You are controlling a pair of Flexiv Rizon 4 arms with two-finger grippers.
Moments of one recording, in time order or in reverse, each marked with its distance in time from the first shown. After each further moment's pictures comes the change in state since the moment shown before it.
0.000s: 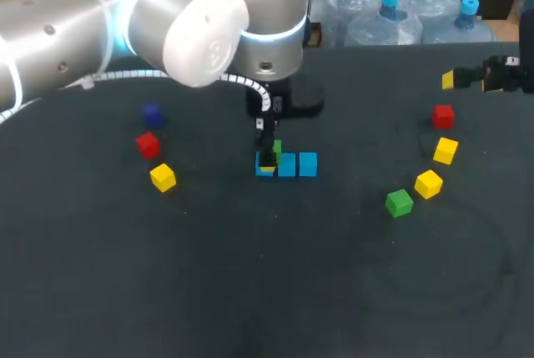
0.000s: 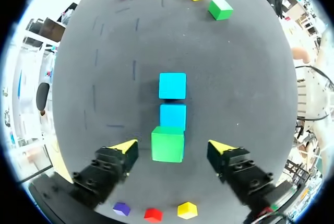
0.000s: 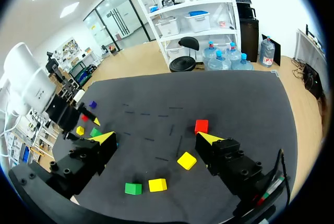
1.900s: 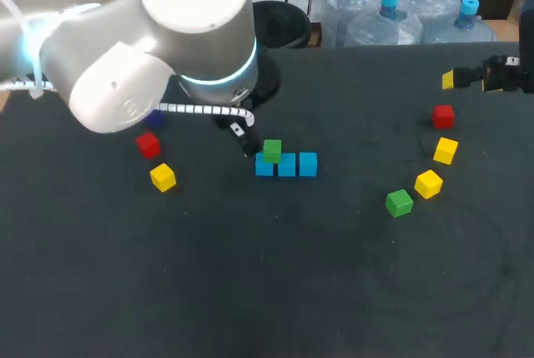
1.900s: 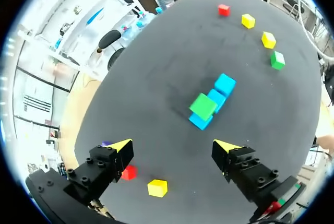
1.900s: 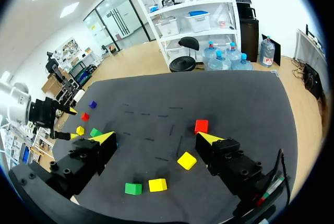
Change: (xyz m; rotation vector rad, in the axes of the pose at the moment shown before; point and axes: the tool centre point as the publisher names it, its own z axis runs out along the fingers) left arm 0.053 -0.008 -0.054 -0.366 -0.133 -0.656; right arm 0.000 0.000 0.000 0.000 0.000 0.000
